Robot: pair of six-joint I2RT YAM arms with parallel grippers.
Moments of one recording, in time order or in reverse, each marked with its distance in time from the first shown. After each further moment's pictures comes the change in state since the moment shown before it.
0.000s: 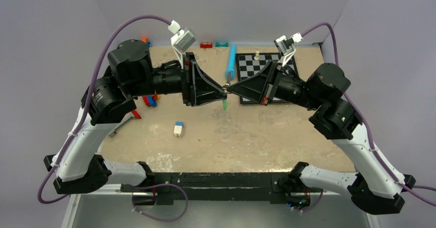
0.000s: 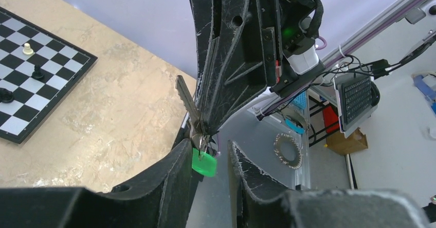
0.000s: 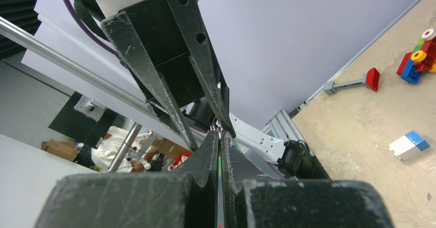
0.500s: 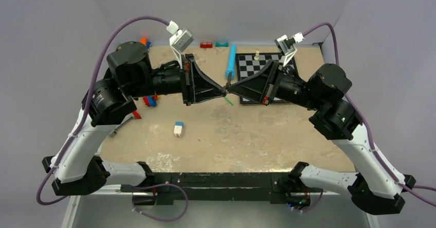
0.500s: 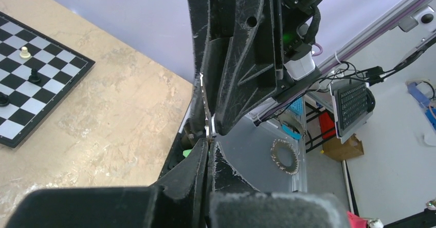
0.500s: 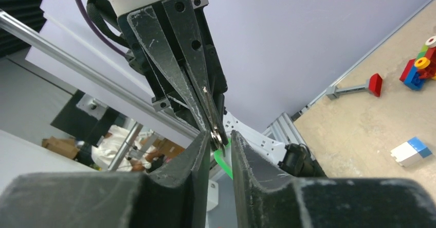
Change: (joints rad) left arm 0.005 -0.012 -0.031 0.040 0.001 -0.027; right arm 0.000 -0.003 -0.001 0.024 -0.008 -0.001
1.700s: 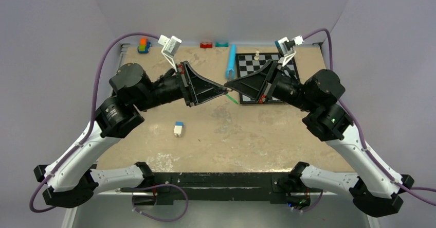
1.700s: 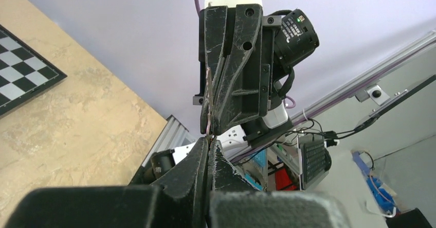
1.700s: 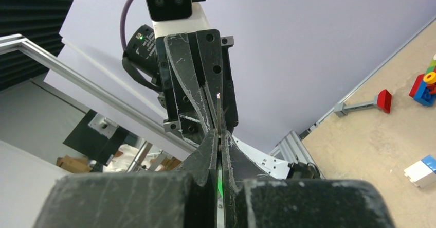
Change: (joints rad) left arm -0.008 -0.188 -0.411 0.405 -0.148 -0.295; right arm -0.002 -0.033 -0.143 0.187 0.041 0.078
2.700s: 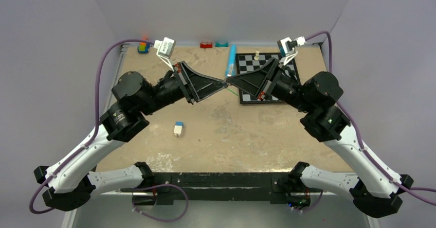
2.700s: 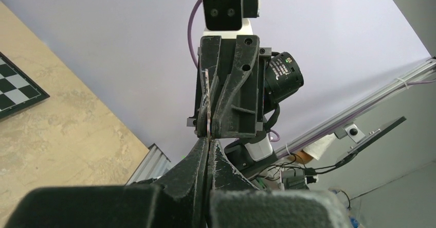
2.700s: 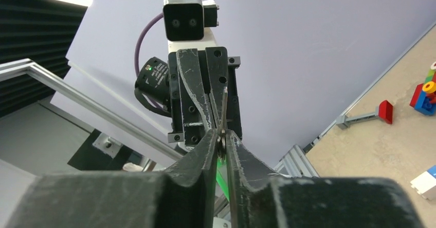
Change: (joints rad) left arm -0.007 -0.056 -0.168 0.235 -0.116 -0.152; right arm -0.002 -0.009 -0.046 0.077 0.072 0.051
